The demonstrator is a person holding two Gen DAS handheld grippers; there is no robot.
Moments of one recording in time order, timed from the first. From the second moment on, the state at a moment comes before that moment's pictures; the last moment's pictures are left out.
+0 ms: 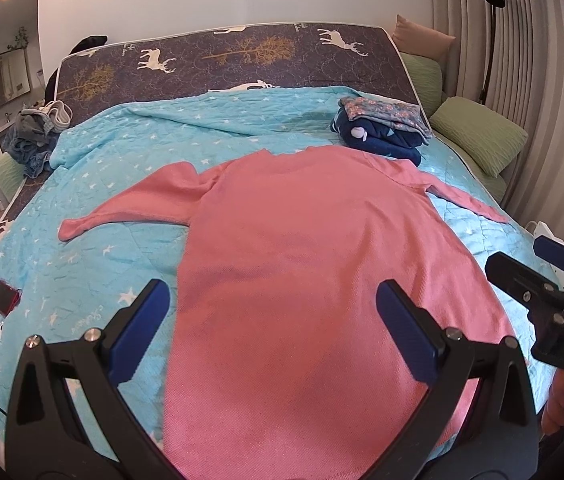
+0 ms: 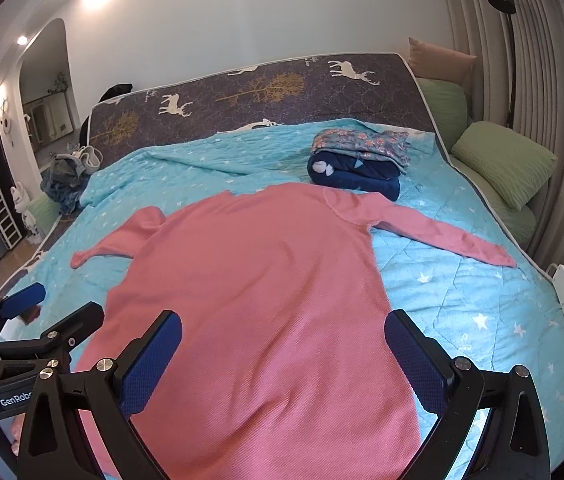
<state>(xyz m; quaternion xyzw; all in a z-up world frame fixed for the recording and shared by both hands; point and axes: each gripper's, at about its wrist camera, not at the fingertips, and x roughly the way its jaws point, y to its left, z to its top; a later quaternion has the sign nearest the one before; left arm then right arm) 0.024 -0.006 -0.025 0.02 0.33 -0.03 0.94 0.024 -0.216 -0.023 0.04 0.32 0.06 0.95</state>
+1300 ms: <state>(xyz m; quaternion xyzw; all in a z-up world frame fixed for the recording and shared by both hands) 0.023 0.010 -0.036 0.00 0.34 -0.03 0.94 0.024 -0.202 -0.025 0.04 0.33 0.06 0.94</state>
